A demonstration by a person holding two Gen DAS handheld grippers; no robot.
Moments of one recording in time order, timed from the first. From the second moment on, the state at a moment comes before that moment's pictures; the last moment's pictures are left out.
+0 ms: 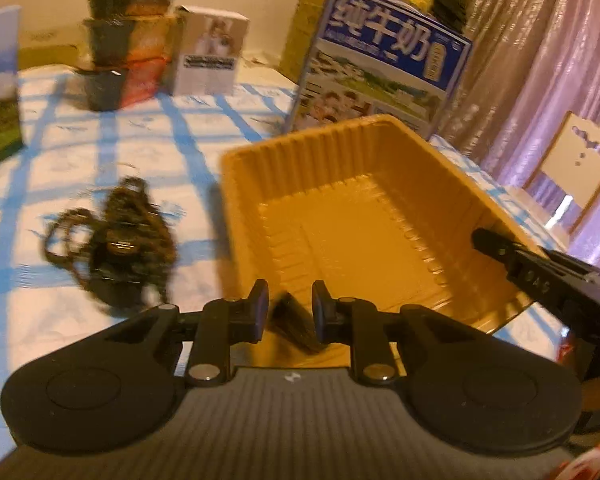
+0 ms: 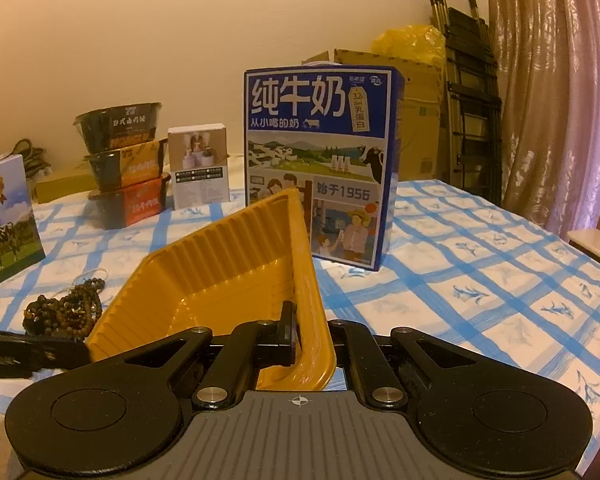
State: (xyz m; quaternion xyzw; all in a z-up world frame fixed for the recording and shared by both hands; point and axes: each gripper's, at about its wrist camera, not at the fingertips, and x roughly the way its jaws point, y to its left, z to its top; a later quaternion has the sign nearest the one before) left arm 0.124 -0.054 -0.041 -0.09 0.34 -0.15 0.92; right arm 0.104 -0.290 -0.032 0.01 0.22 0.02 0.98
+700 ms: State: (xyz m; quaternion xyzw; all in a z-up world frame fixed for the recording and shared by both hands) left arm 0.159 -0.008 -0.054 0.00 0.33 -0.03 0.94; right arm 0.104 -0.292 -0.036 0.02 0.23 0.02 0.97
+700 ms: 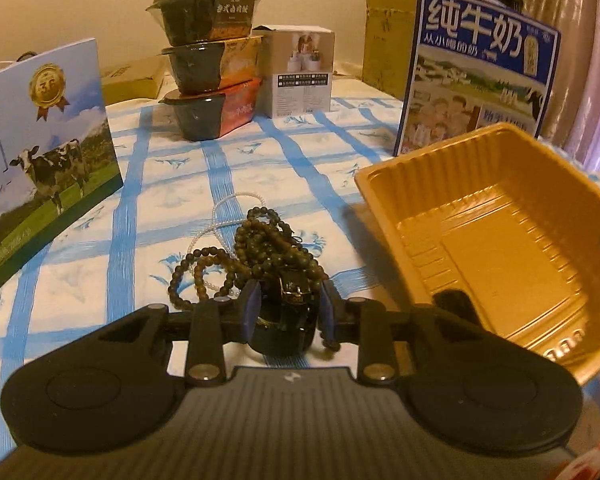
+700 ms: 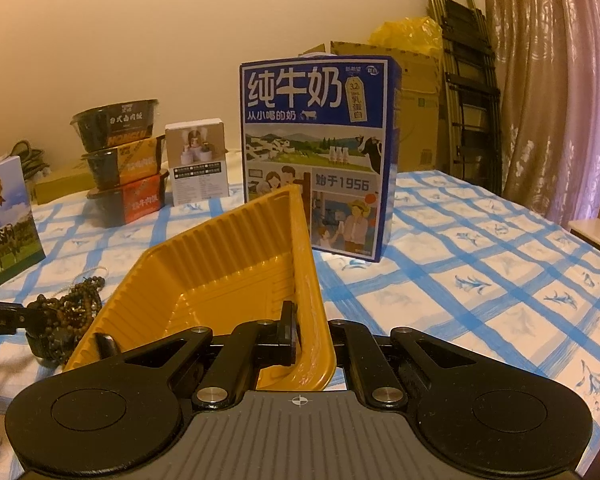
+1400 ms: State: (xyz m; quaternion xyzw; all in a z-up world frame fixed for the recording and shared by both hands) left arm 0.106 0.047 -0.006 -0.13 0.31 -0.06 0.94; right arm 0.104 -0.289 -0.035 0.02 0.23 0.02 0.97
